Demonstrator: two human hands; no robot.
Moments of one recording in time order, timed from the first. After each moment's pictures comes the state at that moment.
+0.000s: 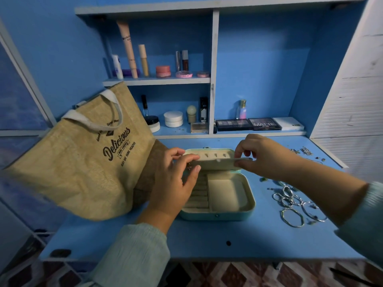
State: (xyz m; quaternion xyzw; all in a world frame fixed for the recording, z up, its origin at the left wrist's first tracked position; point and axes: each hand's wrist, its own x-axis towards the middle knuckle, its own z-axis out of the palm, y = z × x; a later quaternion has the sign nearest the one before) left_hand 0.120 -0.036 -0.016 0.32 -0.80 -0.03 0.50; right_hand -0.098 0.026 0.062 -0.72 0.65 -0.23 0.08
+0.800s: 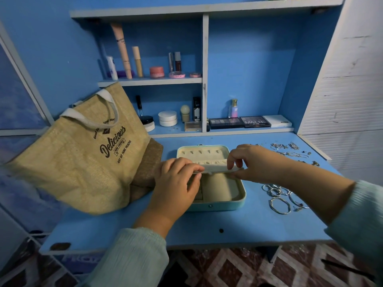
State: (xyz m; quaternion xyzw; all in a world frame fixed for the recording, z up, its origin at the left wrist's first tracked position) left_hand 0.117 -0.009 -0.016 0.32 -0.85 0.06 0.41; right_hand -0.092 0.046 0.057 -0.73 0.66 -0.12 0.11
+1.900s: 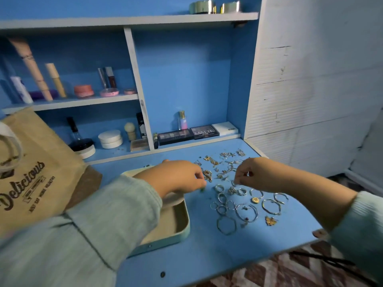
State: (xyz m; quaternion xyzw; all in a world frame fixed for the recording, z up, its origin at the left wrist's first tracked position) left_hand -0.040 -0.025 0.067 0.31 -0.94 -0.06 -0.12; right_hand -0.214 0.090 0.050 -0.61 0.77 -0.10 0.14
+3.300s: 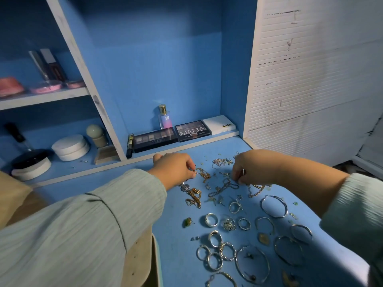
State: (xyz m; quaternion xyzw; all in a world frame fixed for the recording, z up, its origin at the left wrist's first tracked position) left_hand -0.141 -0.139 -0.005 0.39 -0.92 -0.08 0.01; right_hand -0.301 -0.001 0.018 -0.62 0.77 0.04 0.14
